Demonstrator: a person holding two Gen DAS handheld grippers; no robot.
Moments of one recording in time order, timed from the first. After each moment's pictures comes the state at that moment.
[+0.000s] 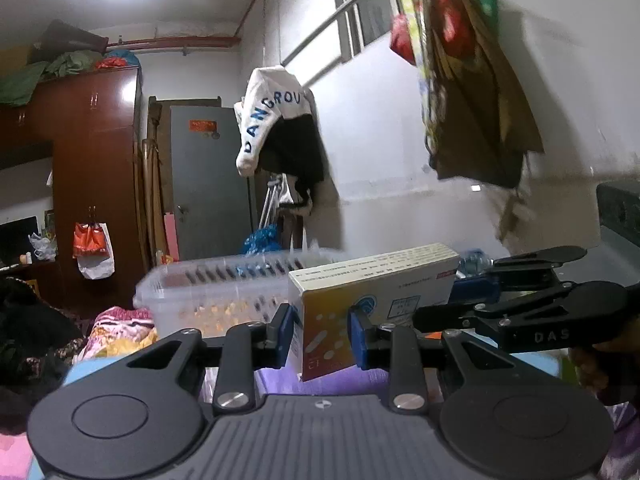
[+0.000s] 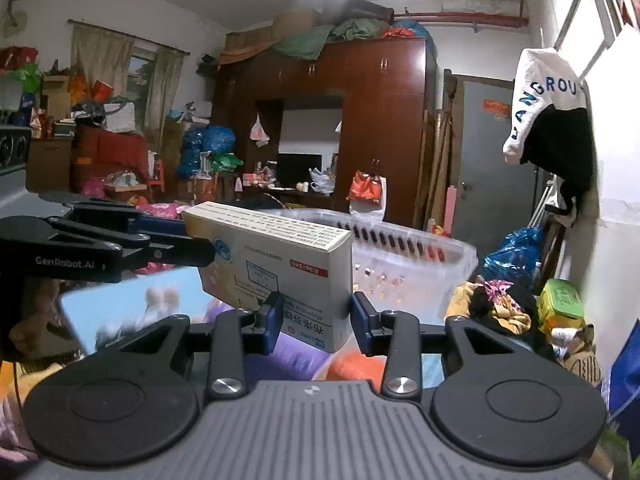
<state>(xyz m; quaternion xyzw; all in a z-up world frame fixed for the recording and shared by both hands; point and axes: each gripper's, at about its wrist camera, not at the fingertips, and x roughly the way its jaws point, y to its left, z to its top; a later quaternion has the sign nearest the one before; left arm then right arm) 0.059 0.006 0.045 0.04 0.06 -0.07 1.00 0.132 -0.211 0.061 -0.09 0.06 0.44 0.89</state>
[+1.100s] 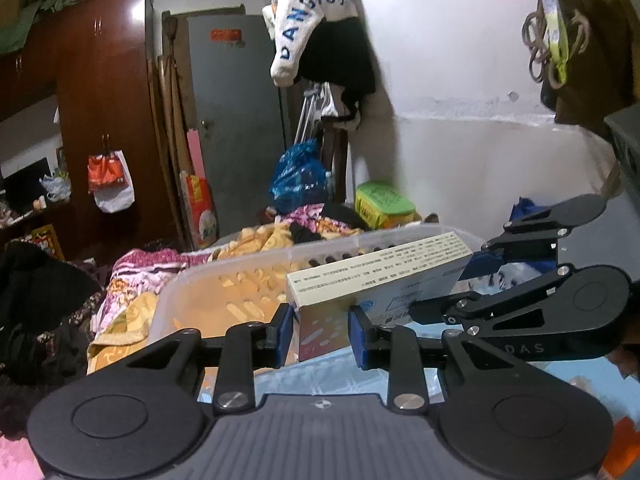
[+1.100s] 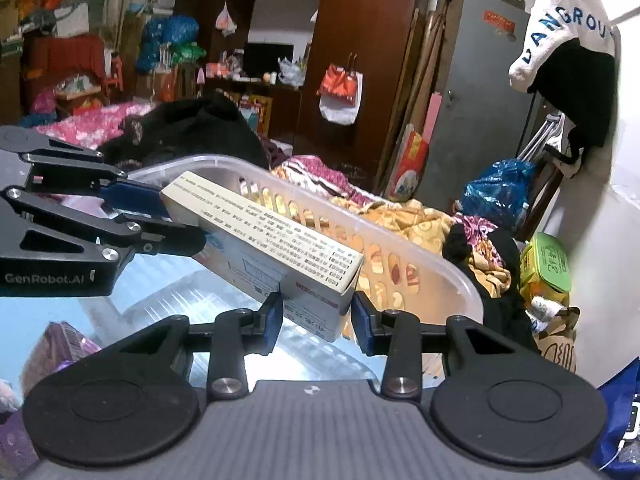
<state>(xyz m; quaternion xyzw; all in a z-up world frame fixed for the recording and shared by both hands) 0.263 0.071 0.074 0.05 0.22 -0.01 0.97 0.282 -0.094 0.047 -0.20 0.22 0.37 0.88</state>
